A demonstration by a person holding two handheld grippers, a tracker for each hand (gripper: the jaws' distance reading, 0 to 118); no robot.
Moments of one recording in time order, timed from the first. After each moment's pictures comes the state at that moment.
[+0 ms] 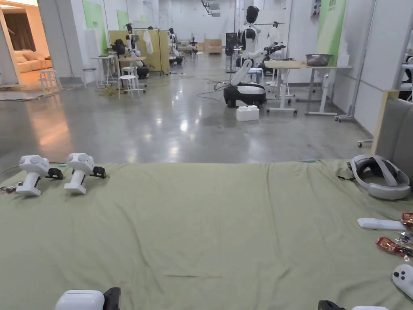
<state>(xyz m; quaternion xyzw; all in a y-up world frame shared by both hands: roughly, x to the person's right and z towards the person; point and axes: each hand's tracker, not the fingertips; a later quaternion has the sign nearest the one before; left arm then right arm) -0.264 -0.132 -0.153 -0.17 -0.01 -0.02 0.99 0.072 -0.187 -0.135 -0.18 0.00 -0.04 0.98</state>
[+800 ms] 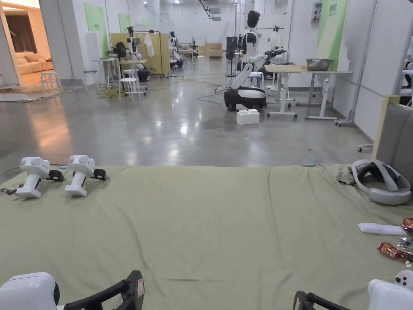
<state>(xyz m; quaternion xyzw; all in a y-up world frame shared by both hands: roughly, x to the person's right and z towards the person) -0.291 -0.078 -0.125 -0.12 -0.05 0.10 0.99 0.069 -0.125 -0.140 -0.27 -0.03 -0.15 0.95</state>
